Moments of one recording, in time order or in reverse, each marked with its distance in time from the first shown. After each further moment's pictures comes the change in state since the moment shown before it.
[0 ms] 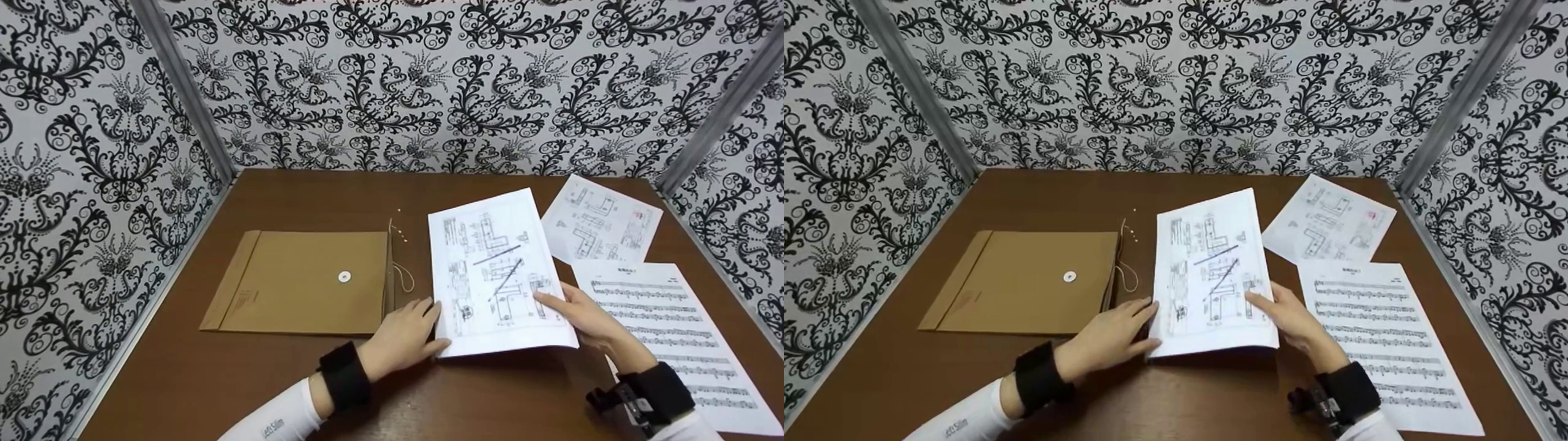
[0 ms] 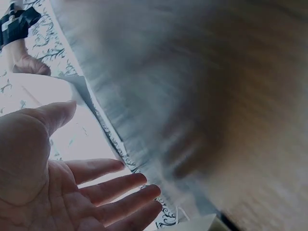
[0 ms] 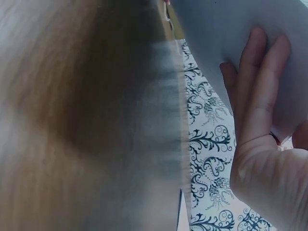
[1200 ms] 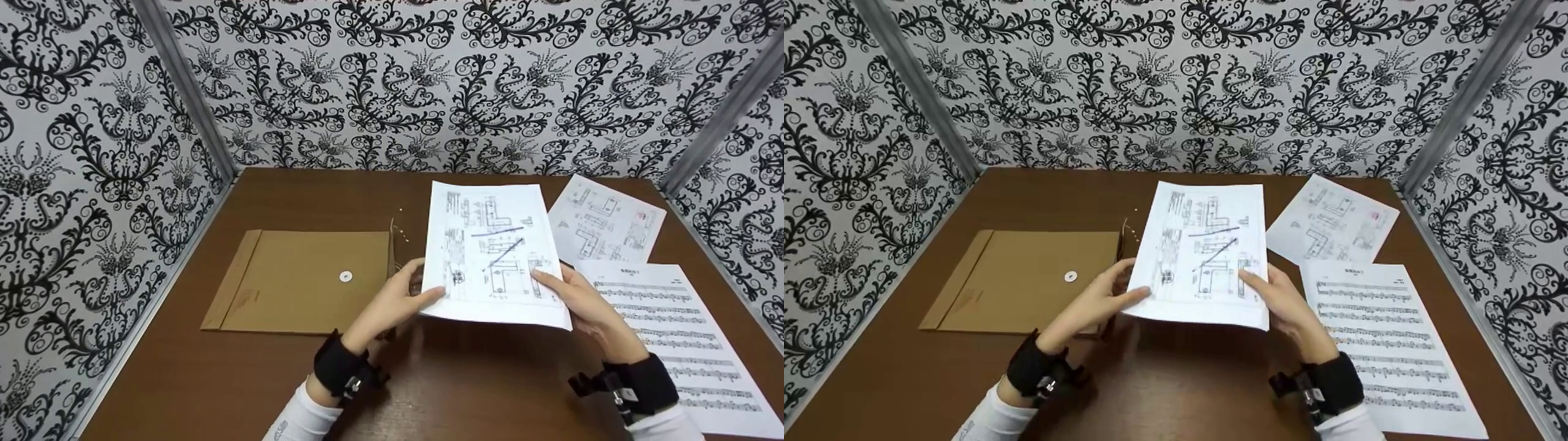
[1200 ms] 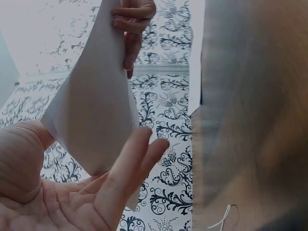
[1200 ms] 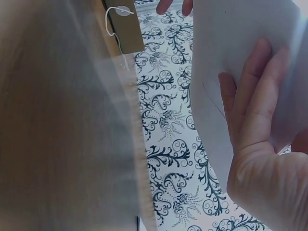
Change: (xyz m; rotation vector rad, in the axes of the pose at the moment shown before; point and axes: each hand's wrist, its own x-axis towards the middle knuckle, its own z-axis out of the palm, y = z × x) left_hand 0.020 -0.026 -0.039 -1.157 0.117 -0.106; right_hand 0.017 -0.028 0.021 0.068 0.164 -0.022
